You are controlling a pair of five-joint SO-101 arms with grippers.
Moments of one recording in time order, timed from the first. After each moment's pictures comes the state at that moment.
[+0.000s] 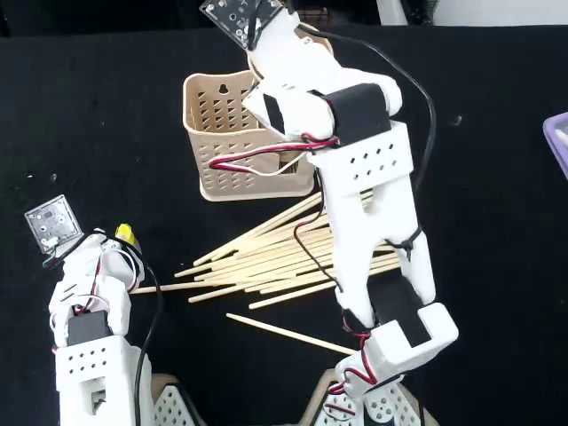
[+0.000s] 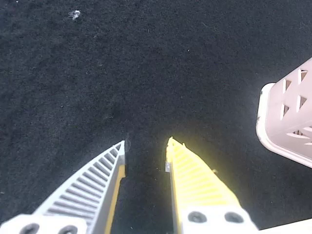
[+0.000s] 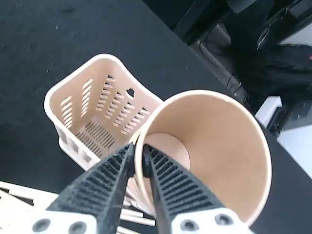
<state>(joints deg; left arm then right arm) -20.5 -77.9 91.0 31.2 12.9 -22.0 6.9 -42.2 86.5 26.9</state>
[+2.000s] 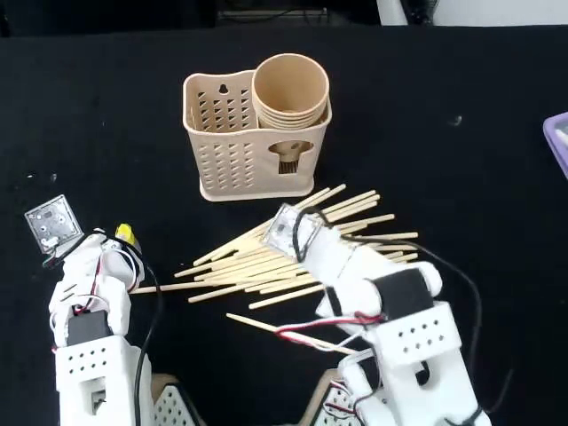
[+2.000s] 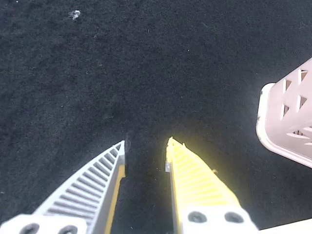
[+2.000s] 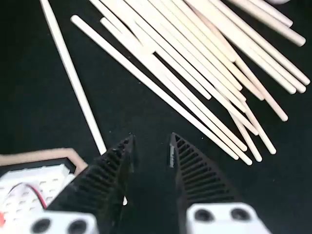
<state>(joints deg) -20.5 -77.9 91.0 31.2 12.9 -16.9 -59.5 53.1 90.4 39.7</state>
